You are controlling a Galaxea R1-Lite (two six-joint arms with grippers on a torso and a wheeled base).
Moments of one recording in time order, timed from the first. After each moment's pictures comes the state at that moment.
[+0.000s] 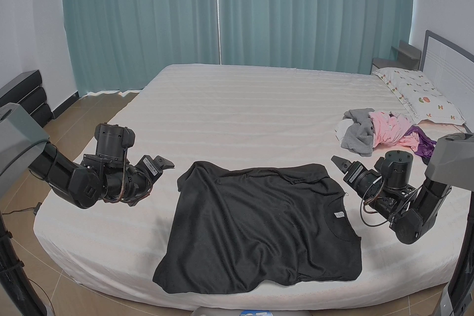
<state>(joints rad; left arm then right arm) -0.24 1.98 -0.88 -0.44 -0.05 -0.94 0.27 2.17 -0.55 -1.35 -0.09 0.78</state>
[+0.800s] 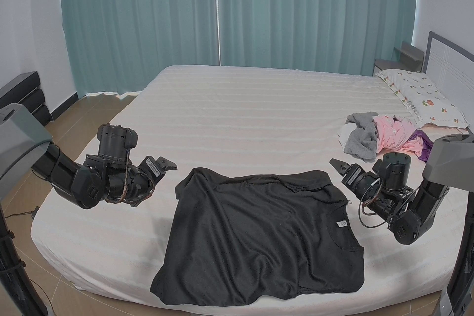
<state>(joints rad) -0.25 1.99 -0.89 -0.44 -0.06 -0.94 0.27 2.19 -0.55 -1.35 -0.08 0.78</state>
